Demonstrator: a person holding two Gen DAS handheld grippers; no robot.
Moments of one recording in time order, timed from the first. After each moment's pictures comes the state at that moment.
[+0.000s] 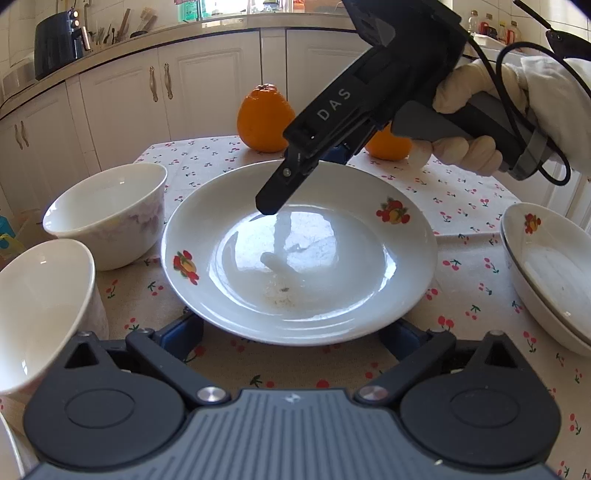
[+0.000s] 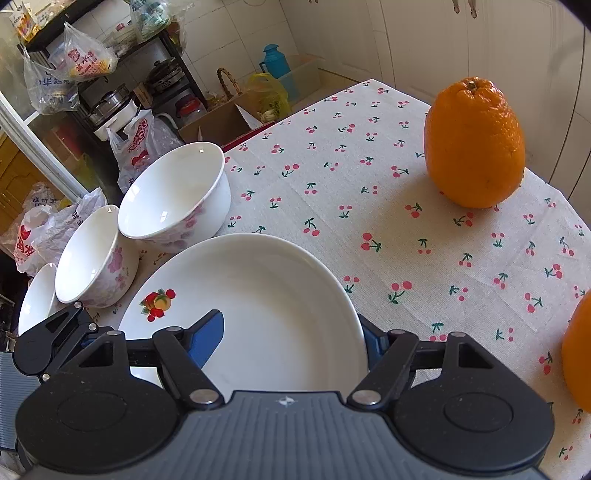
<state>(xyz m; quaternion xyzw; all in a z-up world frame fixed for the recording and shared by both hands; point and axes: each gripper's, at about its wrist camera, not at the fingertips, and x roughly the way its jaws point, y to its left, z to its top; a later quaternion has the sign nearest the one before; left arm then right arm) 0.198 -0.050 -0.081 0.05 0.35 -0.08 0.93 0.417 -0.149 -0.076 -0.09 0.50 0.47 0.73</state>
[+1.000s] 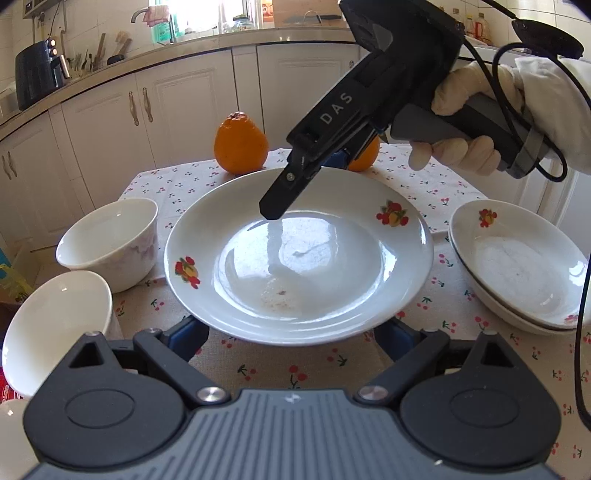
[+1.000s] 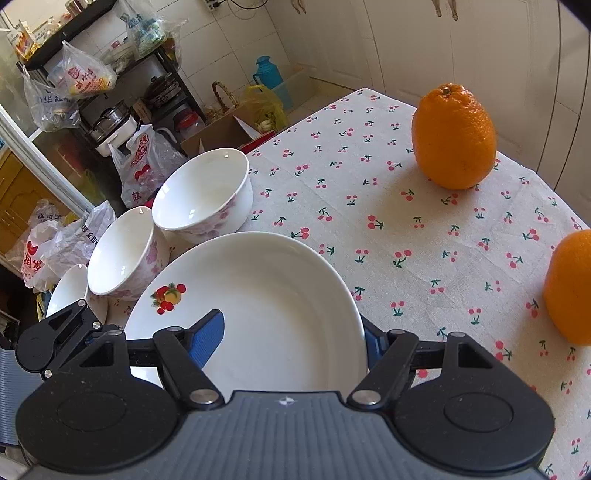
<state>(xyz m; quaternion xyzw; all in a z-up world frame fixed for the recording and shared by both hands) 0.167 -0.061 -0.048 0.08 0.34 -0.12 0.93 0.379 -0.181 -0.045 -0.06 0.49 0.45 0.74</state>
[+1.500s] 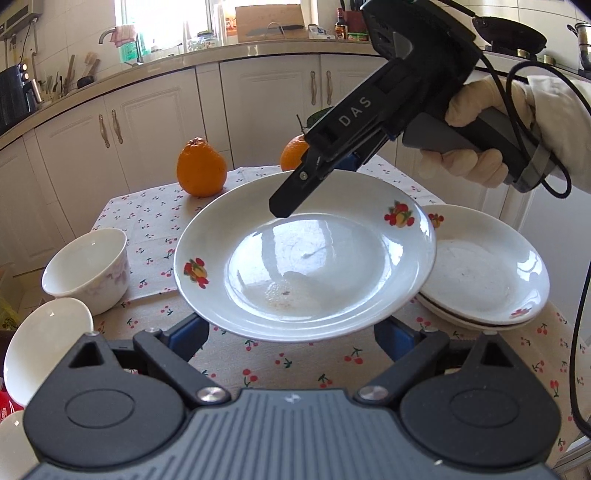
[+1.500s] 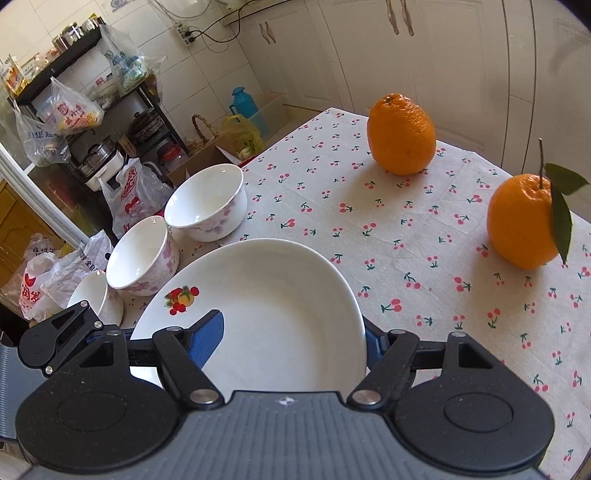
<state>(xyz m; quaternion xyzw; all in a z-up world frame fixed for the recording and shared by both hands) 0.145 -0.083 -0.028 0.10 0.32 -0.16 0.93 0.336 -0.238 -0.024 -0.02 0.47 0.41 0.78</state>
